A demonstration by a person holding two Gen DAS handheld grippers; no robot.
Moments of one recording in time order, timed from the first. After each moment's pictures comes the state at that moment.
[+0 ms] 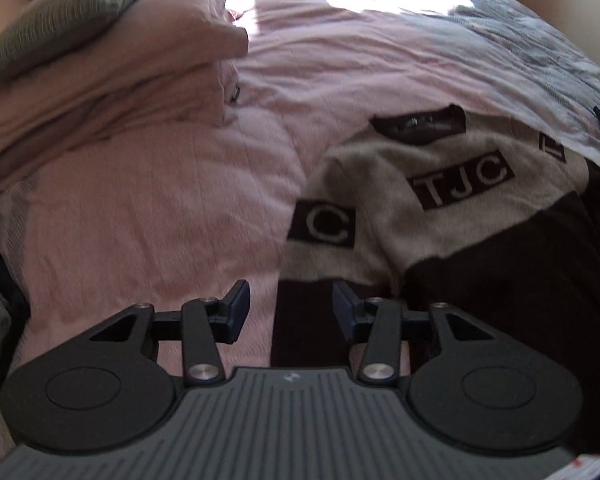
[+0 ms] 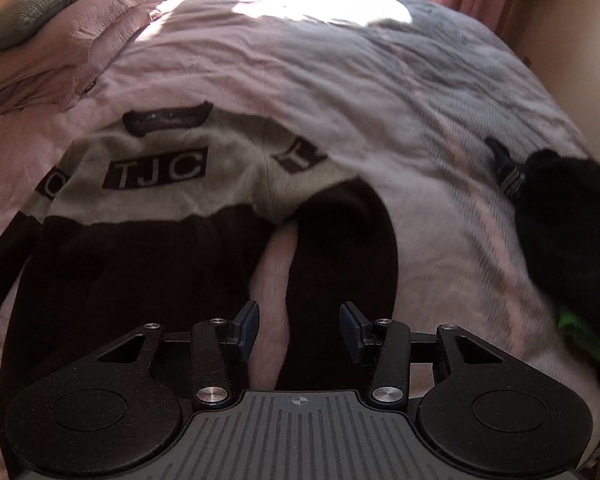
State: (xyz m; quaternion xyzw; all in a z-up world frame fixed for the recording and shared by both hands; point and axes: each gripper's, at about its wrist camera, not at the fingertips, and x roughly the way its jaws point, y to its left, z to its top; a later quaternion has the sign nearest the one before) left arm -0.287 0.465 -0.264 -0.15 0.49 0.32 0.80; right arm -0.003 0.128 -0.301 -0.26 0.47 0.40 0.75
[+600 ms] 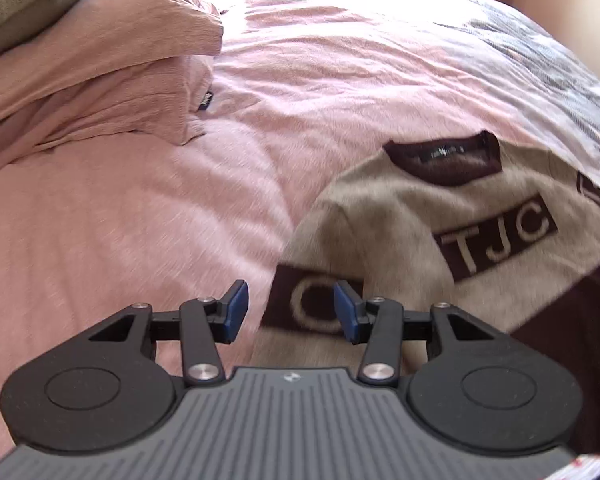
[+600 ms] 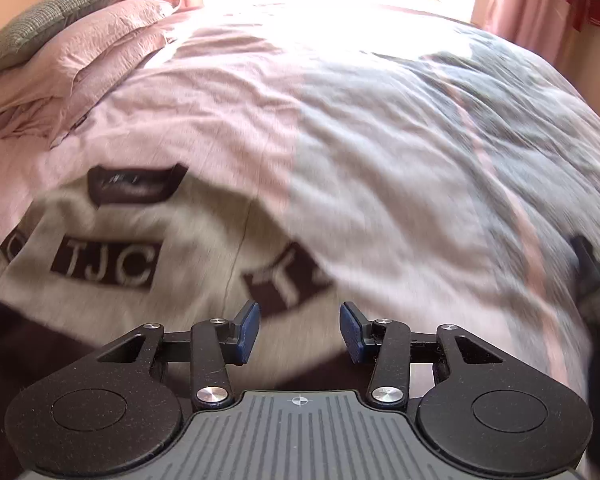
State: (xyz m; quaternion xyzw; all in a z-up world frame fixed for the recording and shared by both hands) left arm -0.198 0.542 -0.330 -0.17 0.45 0.31 0.82; right arm 0.164 0.277 -0.369 -0.26 0.40 0.50 0.72
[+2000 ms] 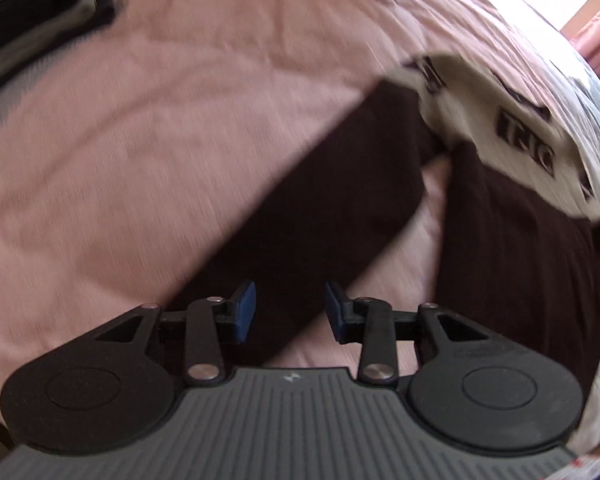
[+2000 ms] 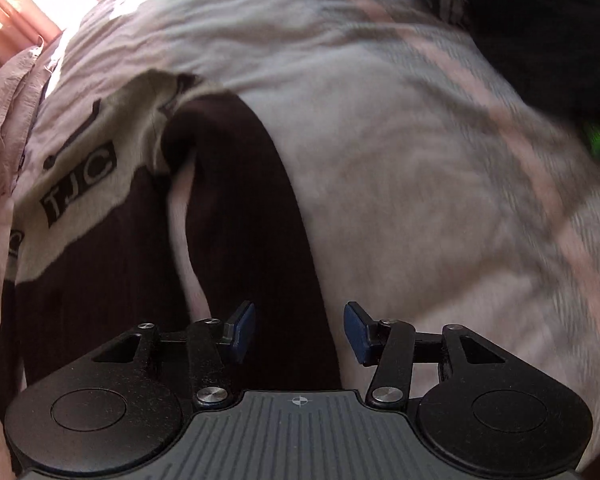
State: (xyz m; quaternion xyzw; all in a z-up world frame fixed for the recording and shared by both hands) left arm -0.421 0.383 -0.312 -0.42 0.44 0.43 0.67; right arm 0.096 0.048 -0.353 -0.09 0.63 0.30 0.71
